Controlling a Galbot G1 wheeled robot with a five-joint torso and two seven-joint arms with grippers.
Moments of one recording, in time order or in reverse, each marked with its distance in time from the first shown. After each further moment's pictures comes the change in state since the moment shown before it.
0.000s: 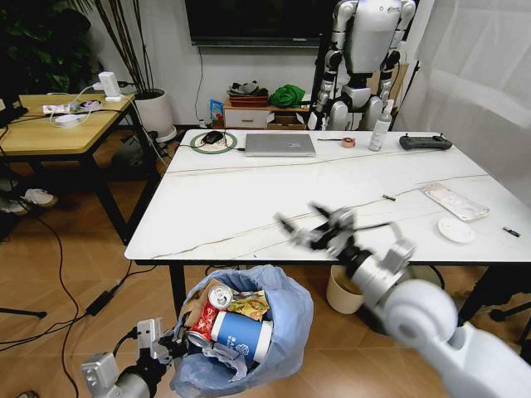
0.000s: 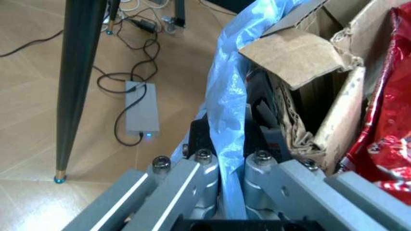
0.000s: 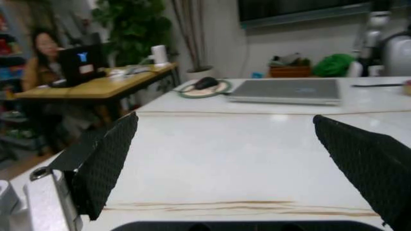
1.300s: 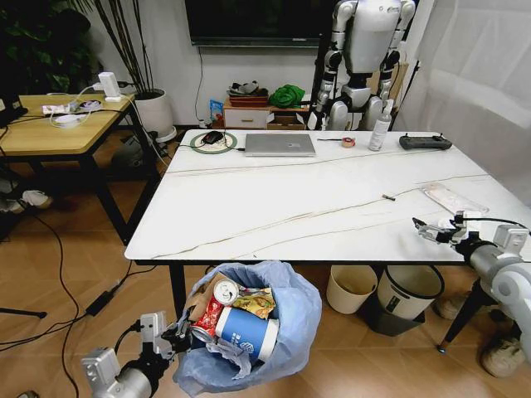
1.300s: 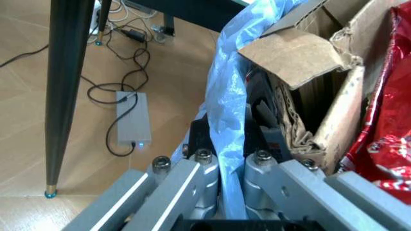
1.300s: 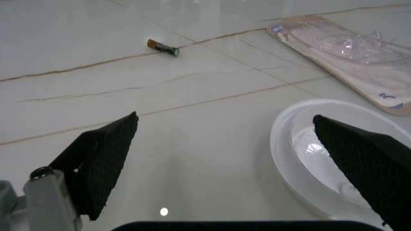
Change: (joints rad) left arm -0.001 0.019 -0.003 -0.020 -0.001 -0.010 0.018; right arm -0.113 -0.028 0.417 -0.438 -0.134 -0.223 -0.171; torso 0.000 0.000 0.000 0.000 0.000
